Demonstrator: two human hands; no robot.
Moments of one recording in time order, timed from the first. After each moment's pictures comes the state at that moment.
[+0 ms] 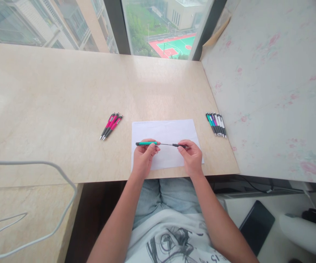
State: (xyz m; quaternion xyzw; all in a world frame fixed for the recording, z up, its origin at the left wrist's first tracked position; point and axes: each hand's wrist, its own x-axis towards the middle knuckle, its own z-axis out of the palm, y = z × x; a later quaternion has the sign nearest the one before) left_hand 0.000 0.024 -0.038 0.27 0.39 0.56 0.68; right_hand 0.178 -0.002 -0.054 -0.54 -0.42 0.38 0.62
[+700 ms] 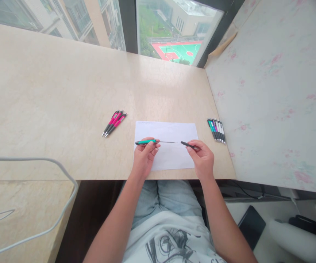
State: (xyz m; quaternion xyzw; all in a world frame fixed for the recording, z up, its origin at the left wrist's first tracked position) left_hand -0.007 0.028 -0.039 0.17 0.37 0.58 0.70; right_hand 0.196 -0.003 -0.020 -0.57 -0.49 0.33 0.57
